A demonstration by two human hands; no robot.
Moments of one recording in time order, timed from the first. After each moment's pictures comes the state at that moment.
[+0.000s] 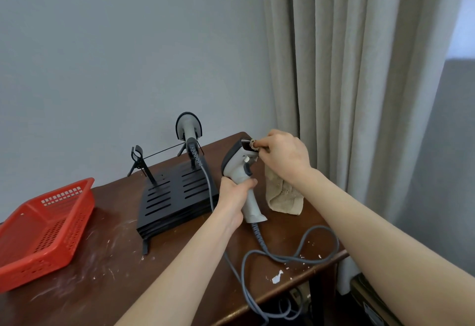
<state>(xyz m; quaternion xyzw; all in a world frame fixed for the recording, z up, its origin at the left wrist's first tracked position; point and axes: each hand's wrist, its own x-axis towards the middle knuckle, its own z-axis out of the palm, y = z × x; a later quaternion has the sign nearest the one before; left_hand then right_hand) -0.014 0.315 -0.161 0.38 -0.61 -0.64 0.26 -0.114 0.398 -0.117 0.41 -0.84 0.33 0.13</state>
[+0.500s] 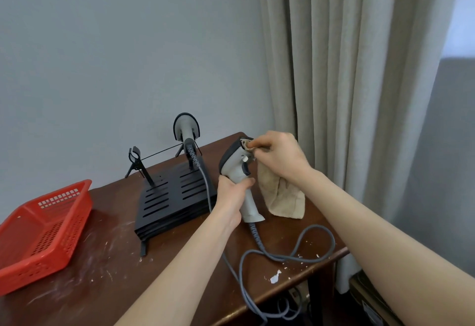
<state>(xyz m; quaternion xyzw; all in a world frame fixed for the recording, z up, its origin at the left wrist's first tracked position) -0.016 0.311 -0.162 0.37 -0.63 -0.63 0.27 -0.111 0.402 -0.116 0.42 -0.78 0.47 0.06</state>
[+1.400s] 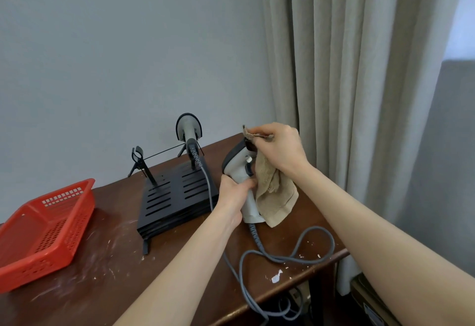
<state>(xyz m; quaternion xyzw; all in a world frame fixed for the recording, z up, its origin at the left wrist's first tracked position) -0.017 0.309 -0.166 0.34 -0.61 -0.66 0.26 -0.109 0.397 -0.106 0.36 -0.74 0.57 0.06</state>
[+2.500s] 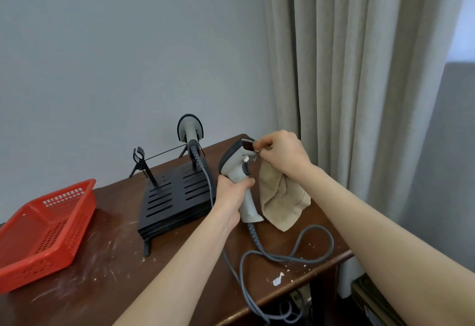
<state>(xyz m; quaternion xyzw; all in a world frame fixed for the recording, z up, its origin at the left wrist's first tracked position) -0.014 0.304 -0.162 0.37 -0.62 -0.64 0.26 -0.116 0.397 -0.108 0.38 -0.81 0.46 0.00</state>
